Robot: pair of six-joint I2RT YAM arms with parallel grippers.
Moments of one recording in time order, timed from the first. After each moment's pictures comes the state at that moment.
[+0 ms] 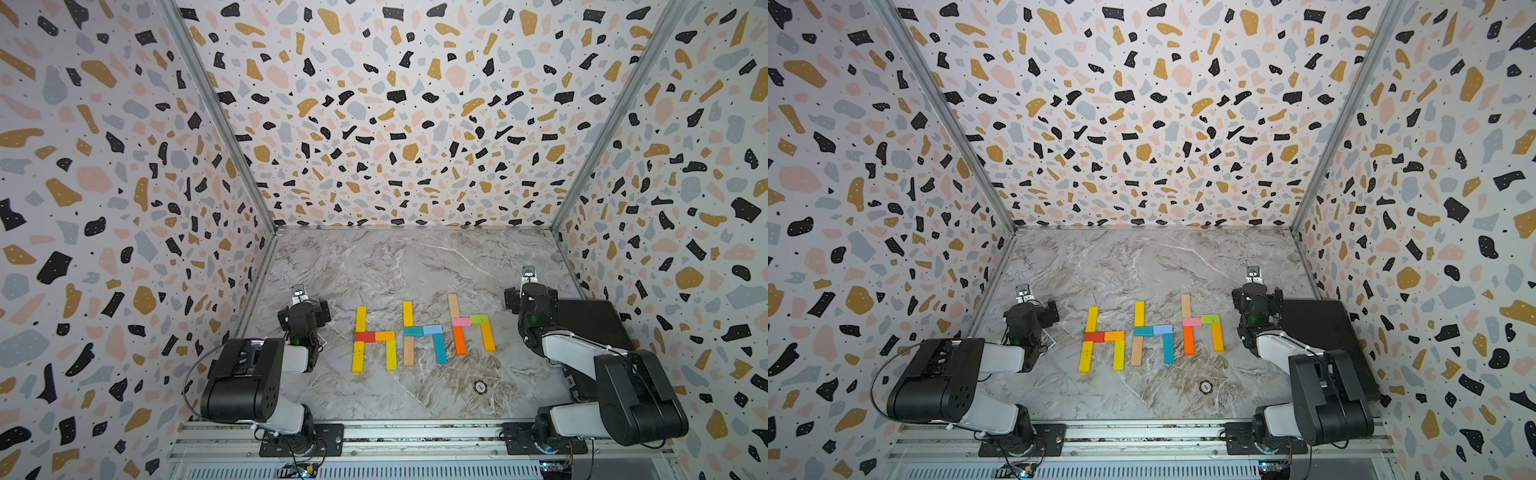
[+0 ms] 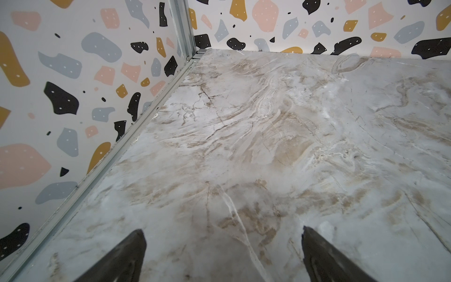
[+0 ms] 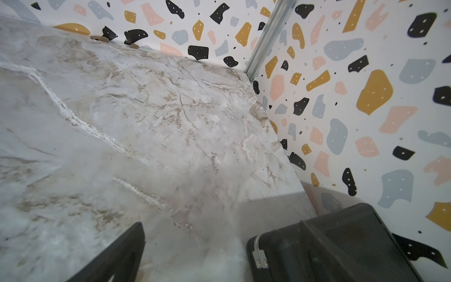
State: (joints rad) left arm 0.01 1.50 0.28 0.80 -0.30 -0.06; right arm 0.15 1.39 0.48 0.47 0.51 -0.13
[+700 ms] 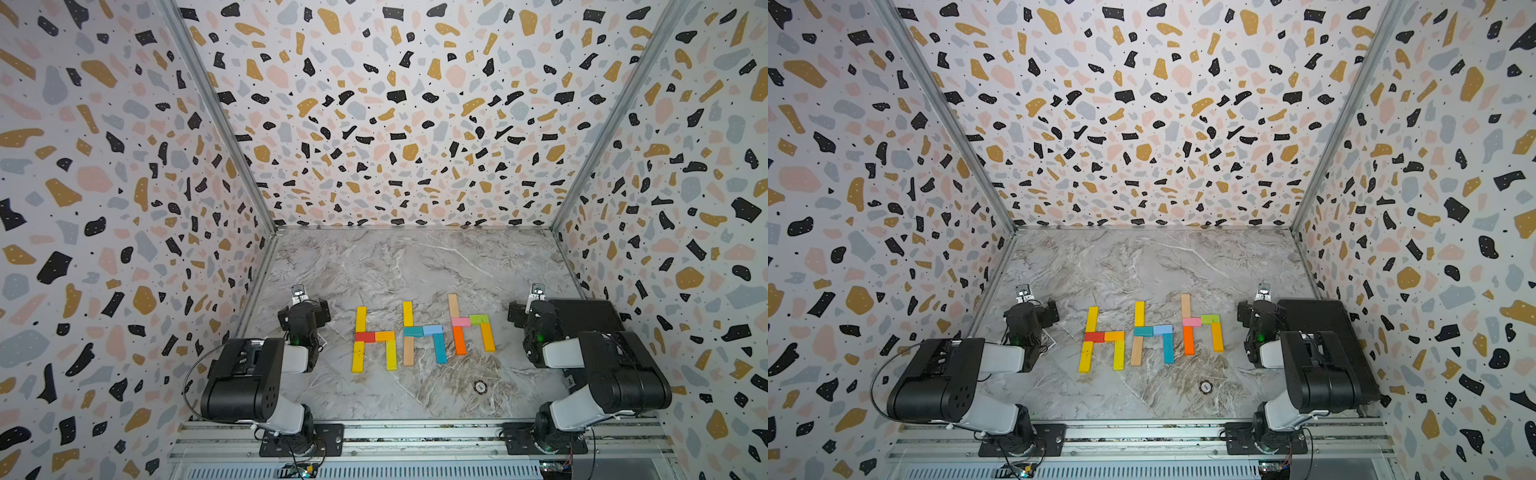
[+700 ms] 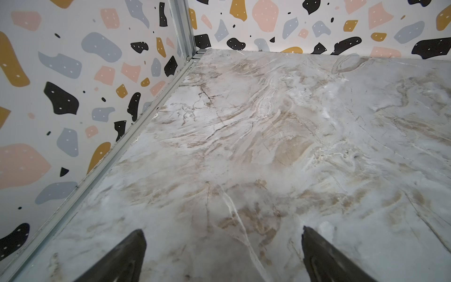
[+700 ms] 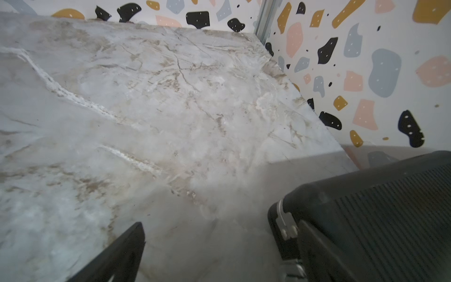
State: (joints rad) left arm 0.01 1.50 0.28 0.80 -0.30 -0.06; right arm 0.04 1.53 0.31 0.78 0.33 -0.02
